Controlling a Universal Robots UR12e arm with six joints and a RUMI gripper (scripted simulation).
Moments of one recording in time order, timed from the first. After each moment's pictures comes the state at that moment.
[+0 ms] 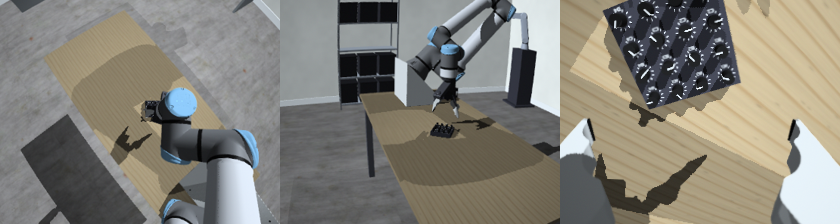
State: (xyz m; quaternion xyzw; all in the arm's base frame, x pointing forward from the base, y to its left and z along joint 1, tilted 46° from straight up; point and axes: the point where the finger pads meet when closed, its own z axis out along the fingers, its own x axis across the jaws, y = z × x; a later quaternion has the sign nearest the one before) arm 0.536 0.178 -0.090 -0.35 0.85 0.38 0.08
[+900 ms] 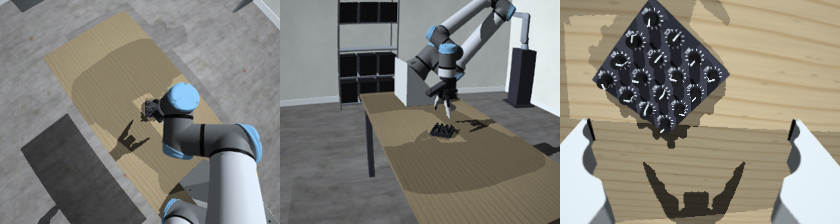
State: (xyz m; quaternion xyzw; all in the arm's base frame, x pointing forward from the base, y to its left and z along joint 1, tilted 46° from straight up) arm 0.538 0.163 -0.099 -0.12 0.91 0.39 -0.02
